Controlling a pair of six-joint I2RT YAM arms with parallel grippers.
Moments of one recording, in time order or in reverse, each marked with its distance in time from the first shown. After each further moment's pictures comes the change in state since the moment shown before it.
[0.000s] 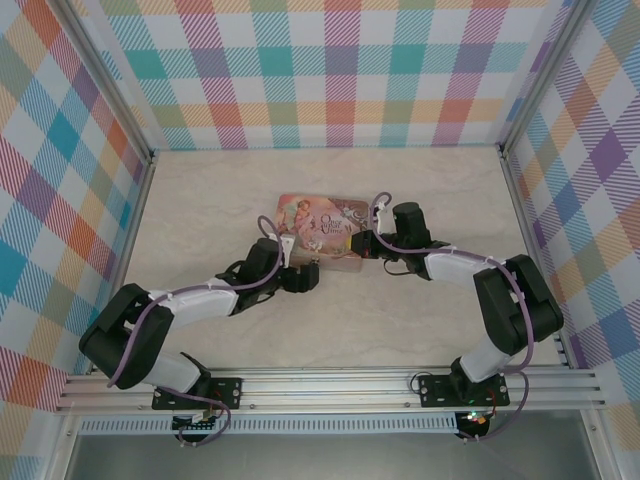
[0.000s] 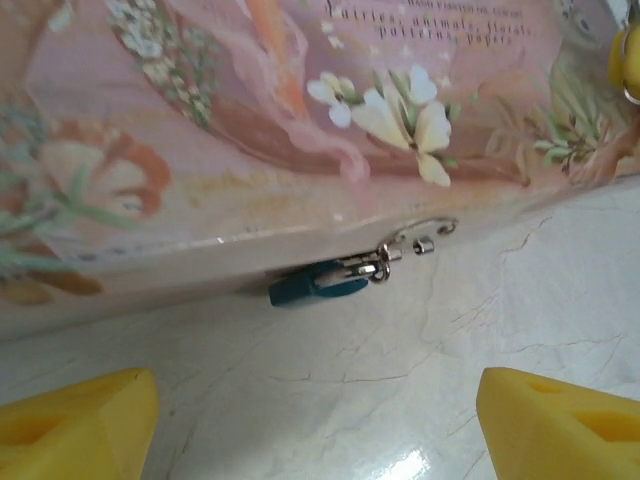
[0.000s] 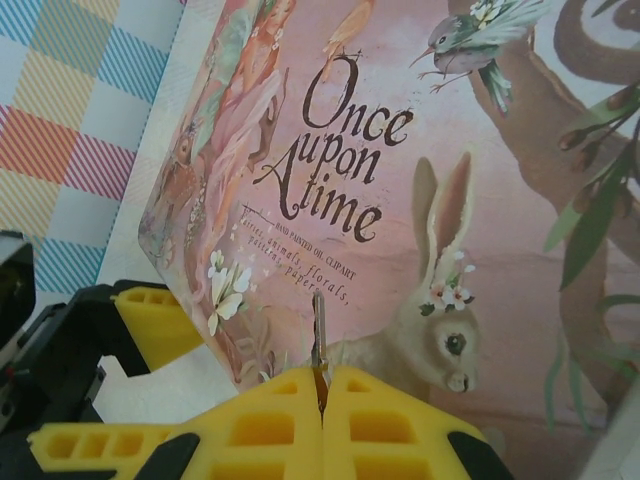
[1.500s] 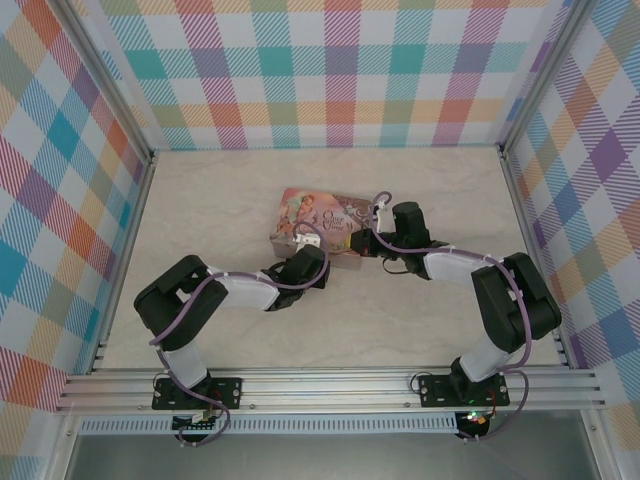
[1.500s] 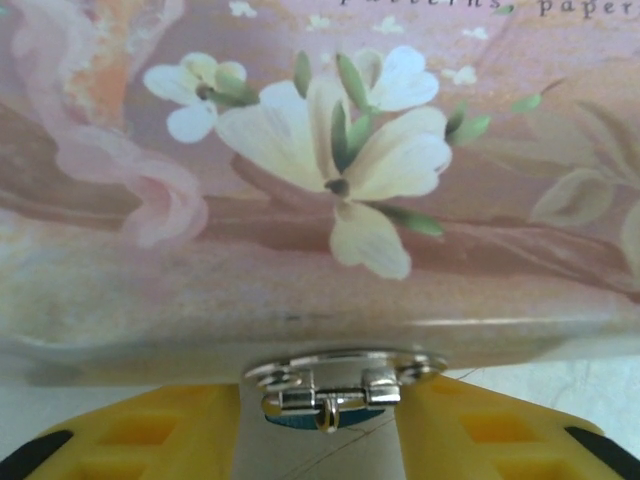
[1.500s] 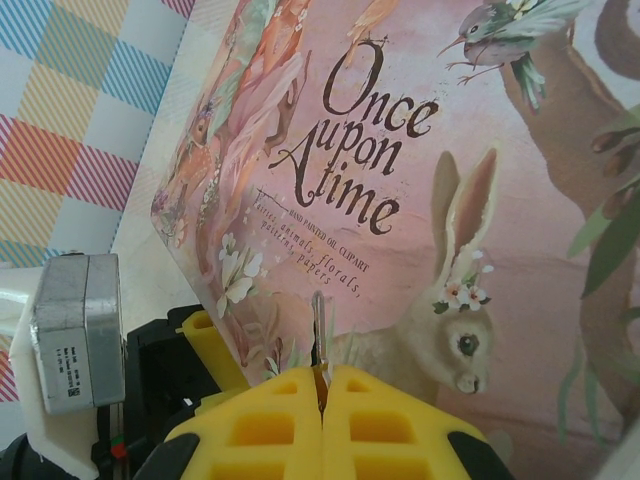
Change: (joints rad) left arm -0.183 0.321 0.188 0.072 -0.467 -0.051; right arm 0.000 0.014 0.001 0.032 0.007 0.010
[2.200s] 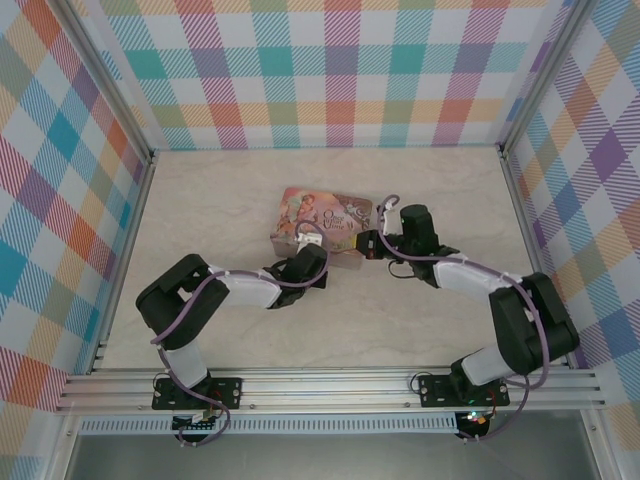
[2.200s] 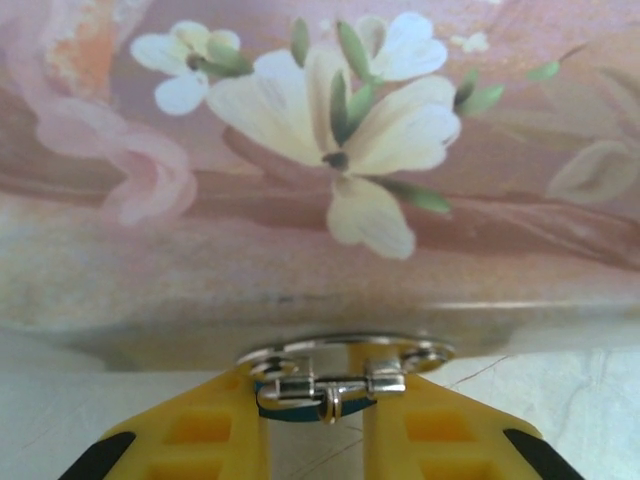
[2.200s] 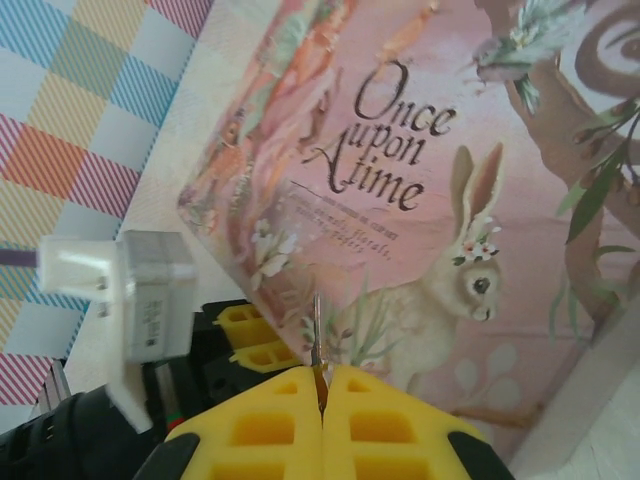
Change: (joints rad) left arm -0.002 0.007 0.039 -0.068 -0.002 -0.007; right arm 0.000 -0.169 -0.068 -0.045 0.053 -0.033
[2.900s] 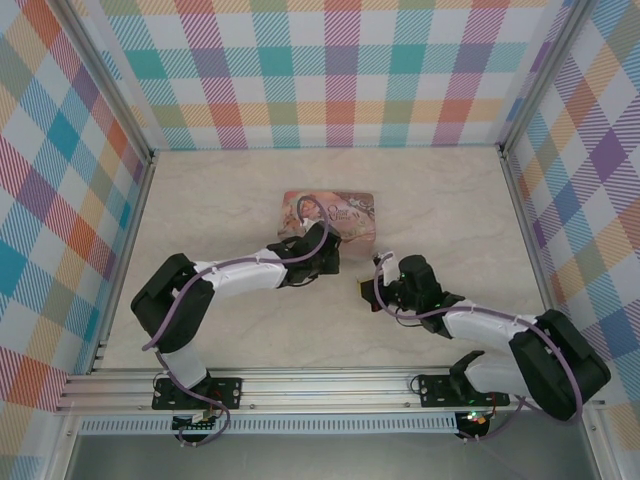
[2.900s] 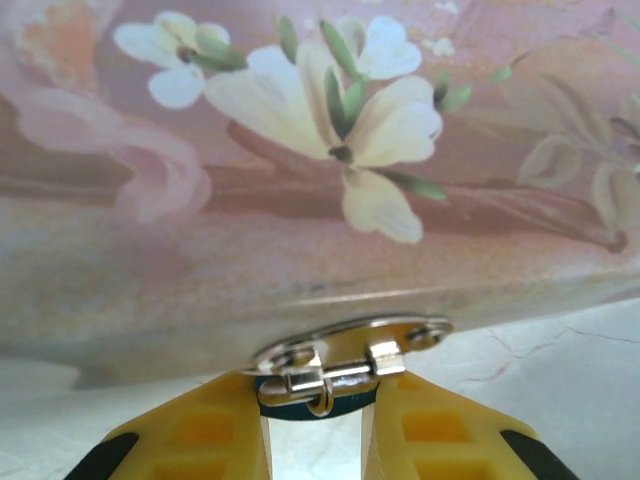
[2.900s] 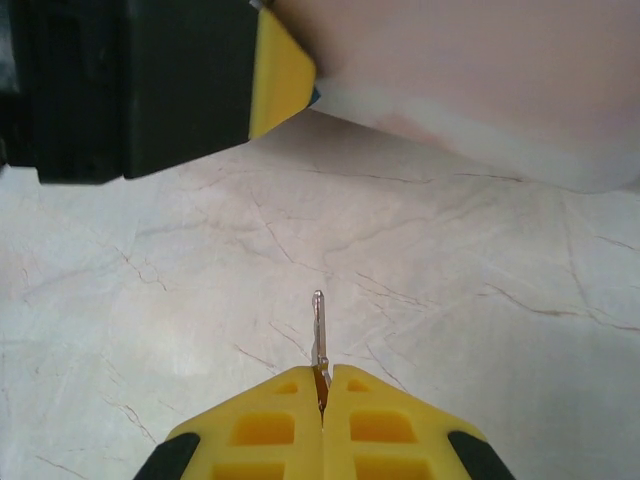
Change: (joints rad) left arm 0.000 -0.032 0.265 -0.393 0.187 -0.236; right arm 0.186 -0.209 -0.375 0.127 0.208 -0.201
